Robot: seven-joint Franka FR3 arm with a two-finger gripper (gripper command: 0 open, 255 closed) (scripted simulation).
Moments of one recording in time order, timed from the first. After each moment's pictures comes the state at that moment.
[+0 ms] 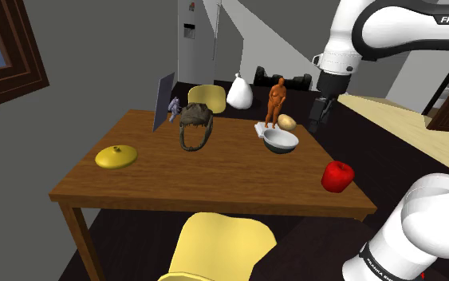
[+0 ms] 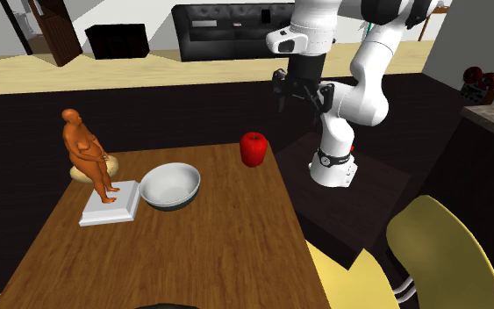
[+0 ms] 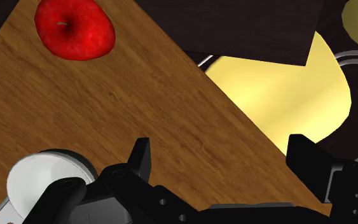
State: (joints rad) arm 0.01 -0.76 0.04 -2.42 -0.04 1.63 -0.11
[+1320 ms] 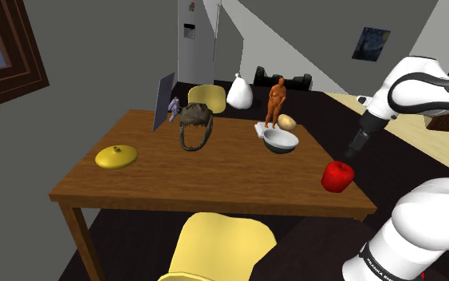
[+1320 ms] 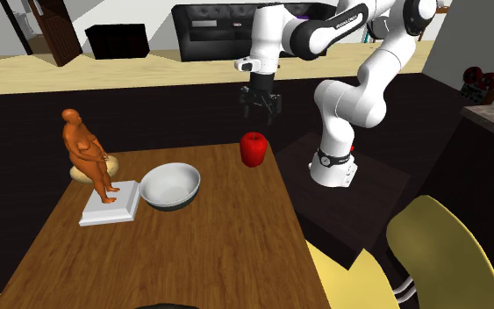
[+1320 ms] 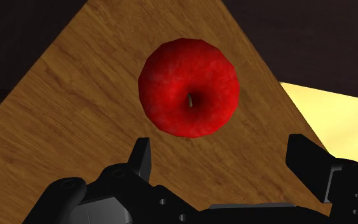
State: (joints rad) arm -0.20 -1.00 -0.50 -2.80 -0.35 1.97 -0.61
